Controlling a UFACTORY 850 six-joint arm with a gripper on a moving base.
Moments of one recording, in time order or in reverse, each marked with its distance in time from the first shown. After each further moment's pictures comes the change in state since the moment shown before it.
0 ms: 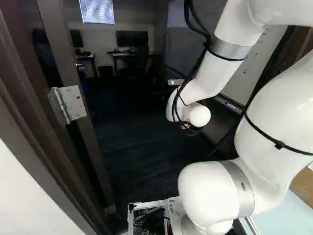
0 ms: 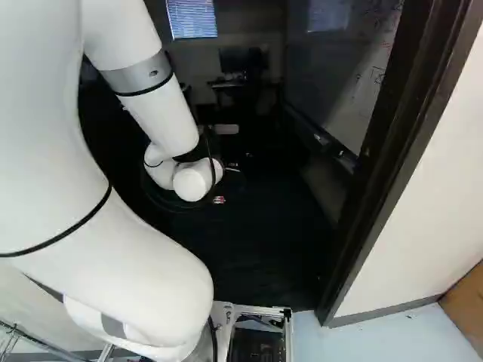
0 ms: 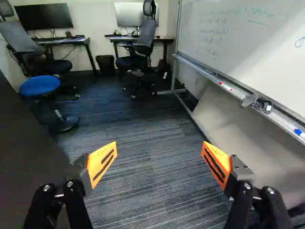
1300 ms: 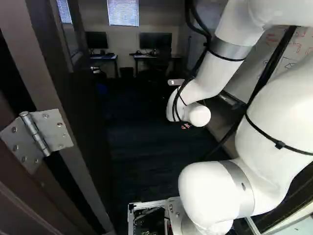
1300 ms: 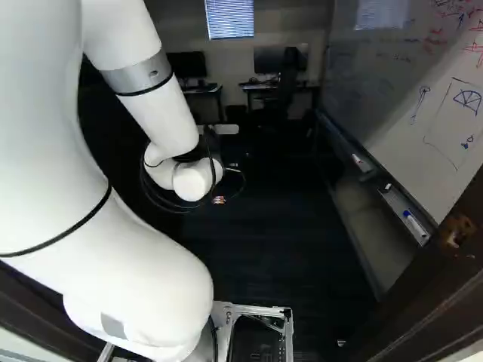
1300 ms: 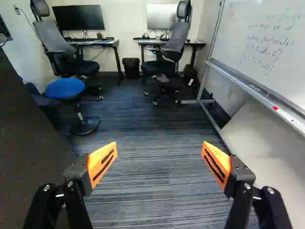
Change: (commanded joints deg) arm 0.0 0.0 0.0 0.0 0.0 0.0
